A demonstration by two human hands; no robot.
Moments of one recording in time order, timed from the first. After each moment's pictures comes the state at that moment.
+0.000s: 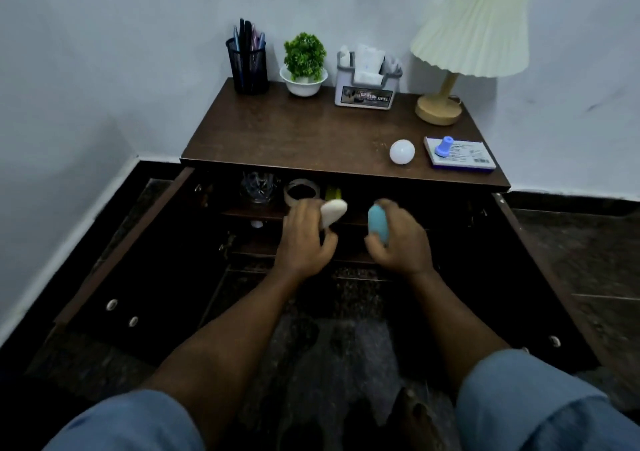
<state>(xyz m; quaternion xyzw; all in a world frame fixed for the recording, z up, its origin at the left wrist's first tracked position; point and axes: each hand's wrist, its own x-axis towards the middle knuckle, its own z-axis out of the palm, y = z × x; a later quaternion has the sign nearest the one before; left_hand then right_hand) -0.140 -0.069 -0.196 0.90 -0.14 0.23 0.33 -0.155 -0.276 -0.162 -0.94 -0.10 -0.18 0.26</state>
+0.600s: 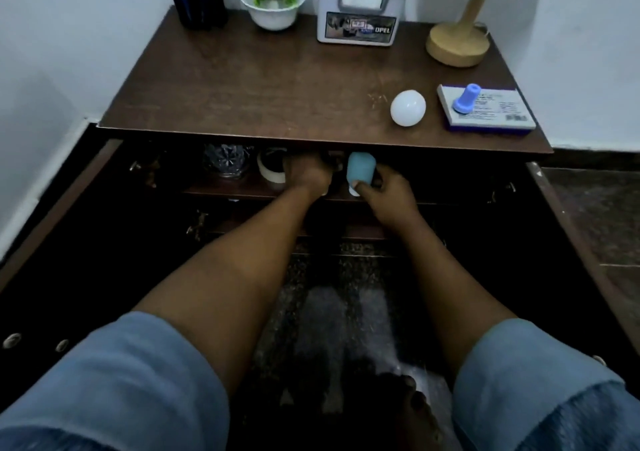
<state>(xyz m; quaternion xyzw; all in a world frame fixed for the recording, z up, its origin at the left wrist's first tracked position) 0.003 -0.126 -0.207 0.99 -0.03 -0.06 0.15 -0.053 -0.288 -0.222 -0.86 0.04 -0.01 0.51</state>
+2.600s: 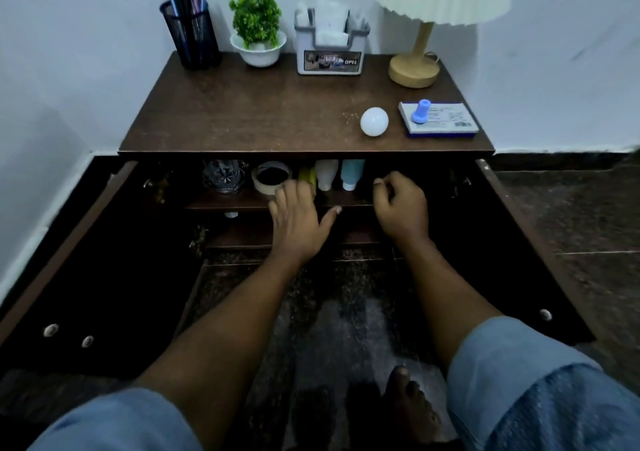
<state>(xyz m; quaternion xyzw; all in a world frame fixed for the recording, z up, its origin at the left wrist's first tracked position) -0.107 -0.115 -0.221 0.96 -0.07 0.17 0.20 -0.109 -0.313 -0.193 -0.90 0.06 -0.23 0.36</state>
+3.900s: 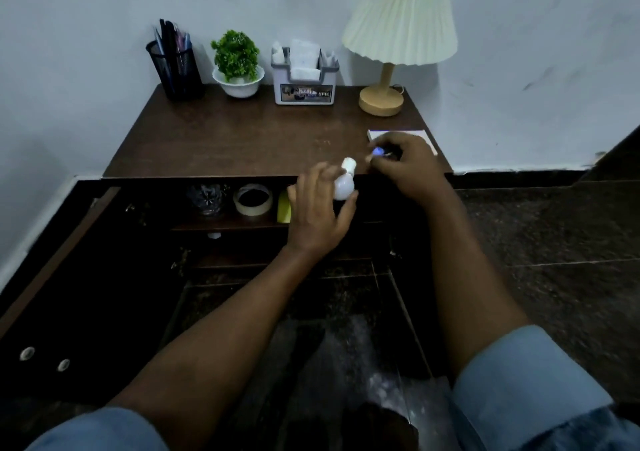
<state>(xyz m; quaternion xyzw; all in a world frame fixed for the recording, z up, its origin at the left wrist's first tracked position) -0.116 -0.179 -0.145 0.84 -0.20 0.33 0.37 -0.098 -0.362 -0.055 -0.90 -0.03 -0.15 0.40</state>
